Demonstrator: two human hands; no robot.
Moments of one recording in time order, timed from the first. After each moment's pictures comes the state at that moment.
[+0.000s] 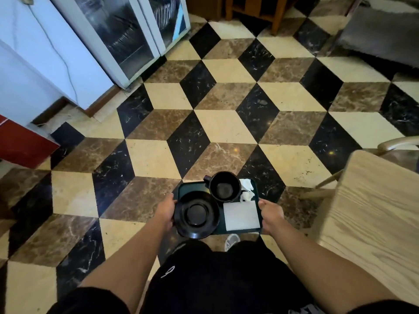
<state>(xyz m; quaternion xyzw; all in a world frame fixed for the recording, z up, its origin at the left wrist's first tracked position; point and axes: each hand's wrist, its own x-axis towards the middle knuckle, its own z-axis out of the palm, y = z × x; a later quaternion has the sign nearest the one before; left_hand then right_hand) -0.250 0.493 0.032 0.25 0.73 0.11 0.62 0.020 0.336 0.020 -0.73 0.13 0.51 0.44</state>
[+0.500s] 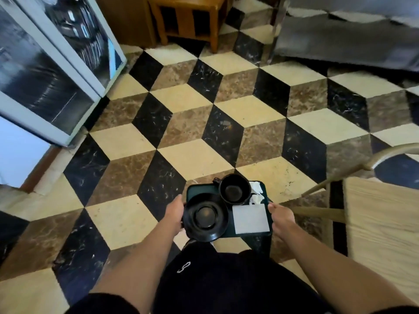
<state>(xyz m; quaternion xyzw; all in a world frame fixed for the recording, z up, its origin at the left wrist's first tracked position) -0.071 0.763 -0.045 0.35 0.68 -0.01 0.64 0.147 0.501 0.036 -0.76 0.19 0.40 0.47</state>
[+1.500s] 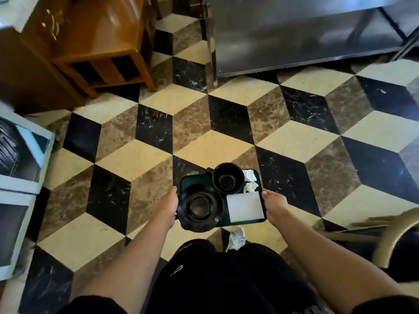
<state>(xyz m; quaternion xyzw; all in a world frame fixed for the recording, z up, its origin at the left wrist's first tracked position) 0.470 0.980 0.065 0.53 0.58 -0.13 0.61 0.585 0.698 0.027 -0.69 0.33 0.31 0.57</state>
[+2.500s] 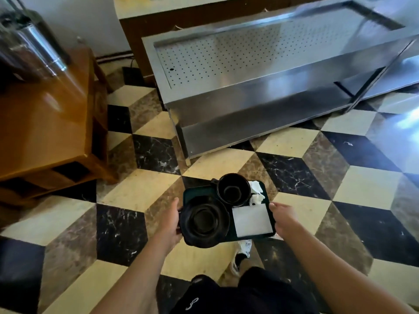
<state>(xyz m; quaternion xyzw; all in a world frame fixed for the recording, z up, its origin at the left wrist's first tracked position) 1.052 1.174 0.095 0.56 0.47 -0.19 0.66 1.110 0.870 0.070 -0.67 0.40 0.18 0.60</state>
